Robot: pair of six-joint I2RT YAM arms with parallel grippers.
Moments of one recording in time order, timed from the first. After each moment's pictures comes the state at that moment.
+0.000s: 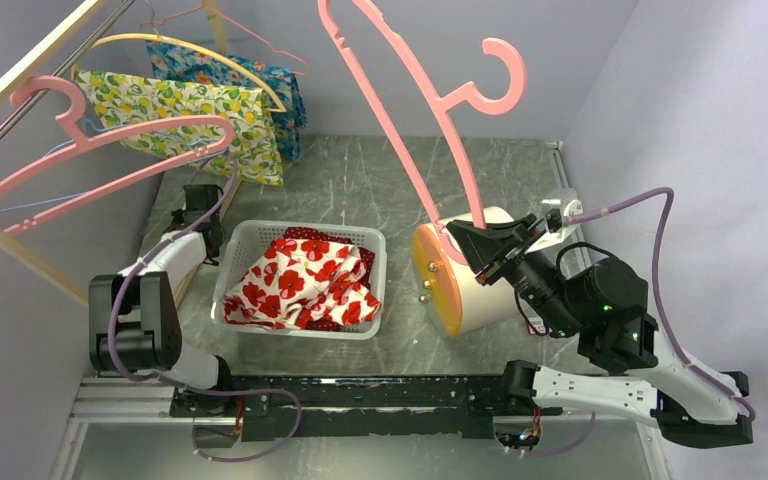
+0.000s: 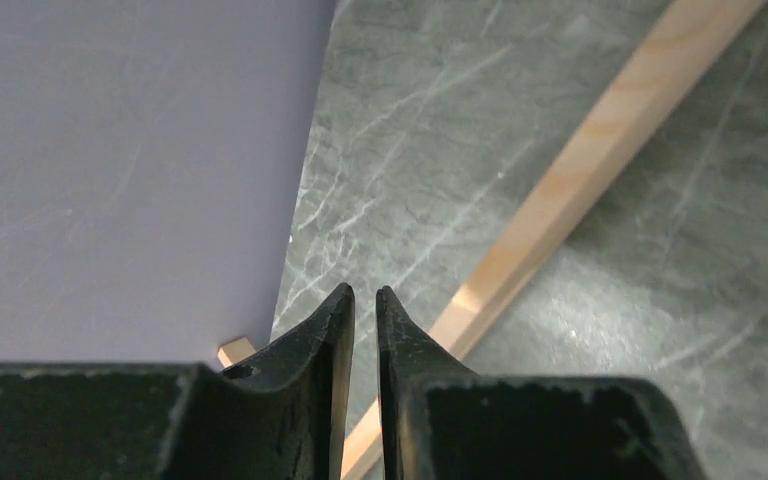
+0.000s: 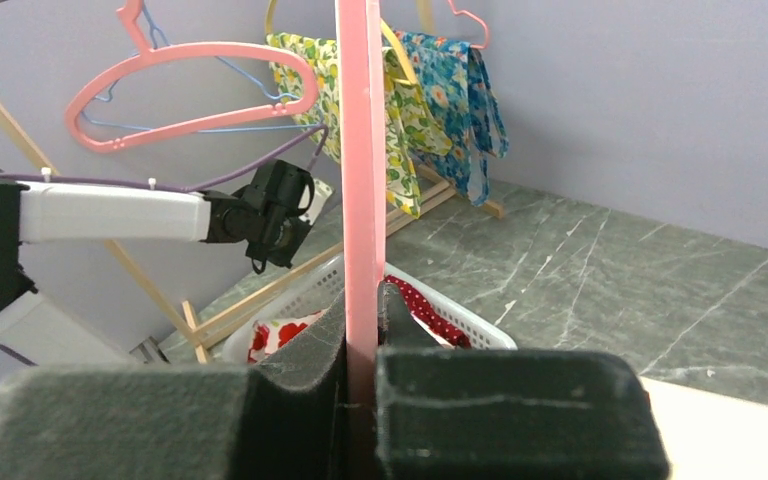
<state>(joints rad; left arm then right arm) 0.04 1.47 0.82 -0.27 -0.71 0.17 1.21 0.62 1.10 -0.26 0.49 0.14</state>
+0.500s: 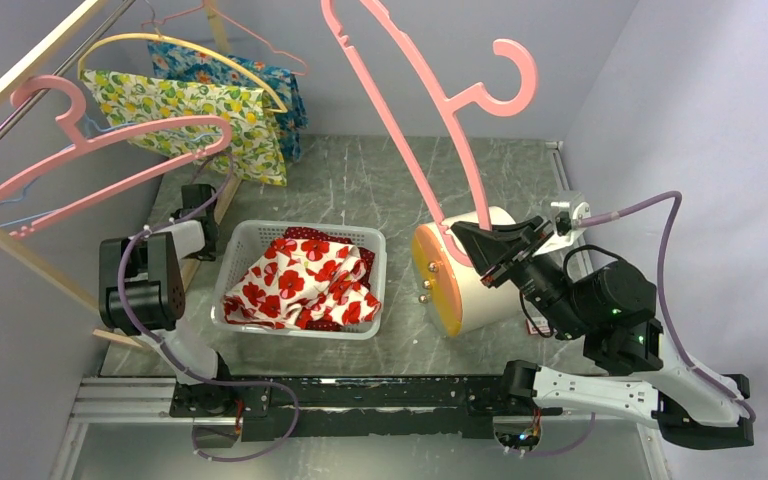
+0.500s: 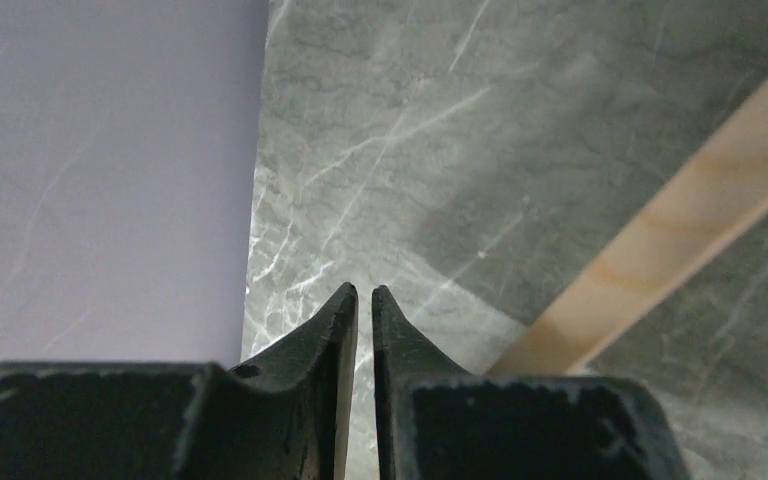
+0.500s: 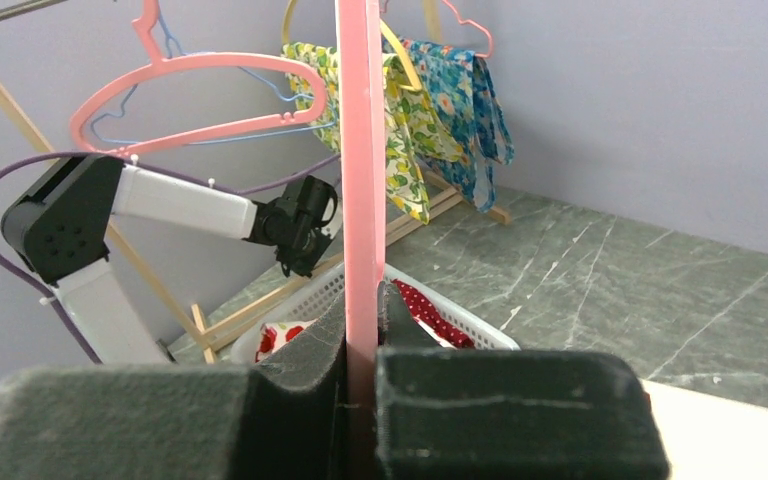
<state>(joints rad) 0.13 1.71 0.88 -0.13 -0.66 0.24 1.21 0.59 1.10 -0.26 0.48 0.14</state>
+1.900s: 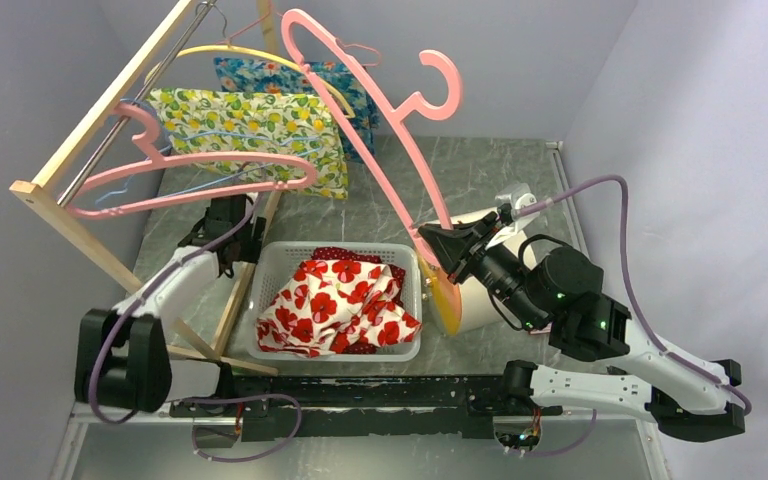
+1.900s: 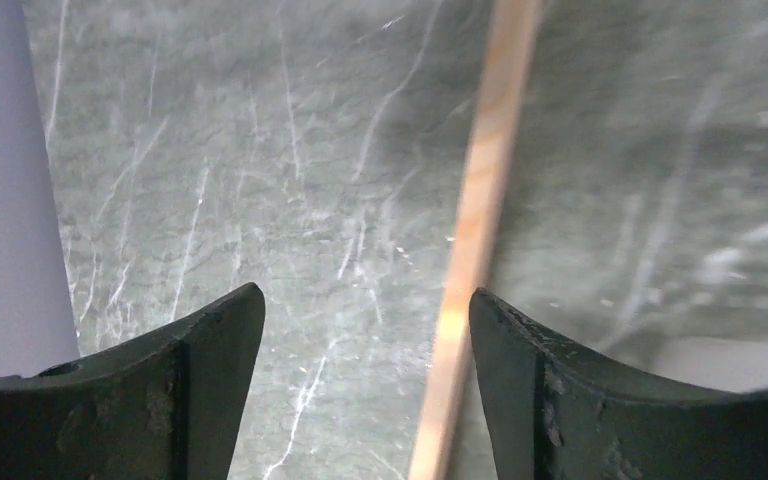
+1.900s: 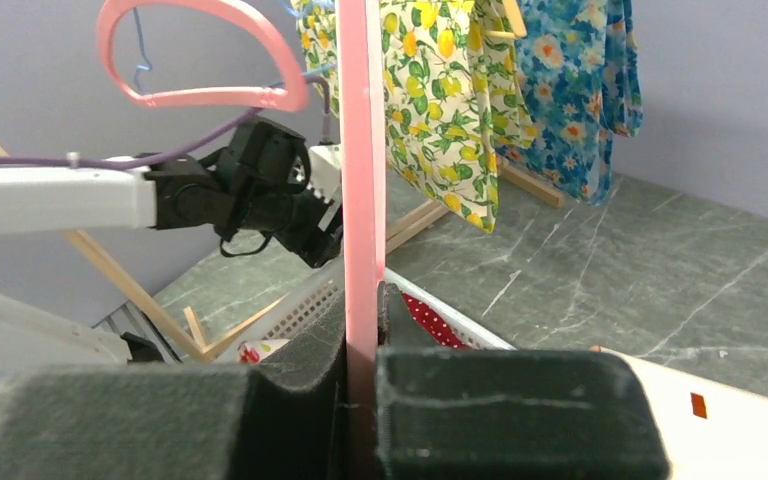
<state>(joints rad) -0.14 1.35 0.77 -0.31 -0.33 0.10 1.21 0.73 1.10 -0.26 0.47 0.15</state>
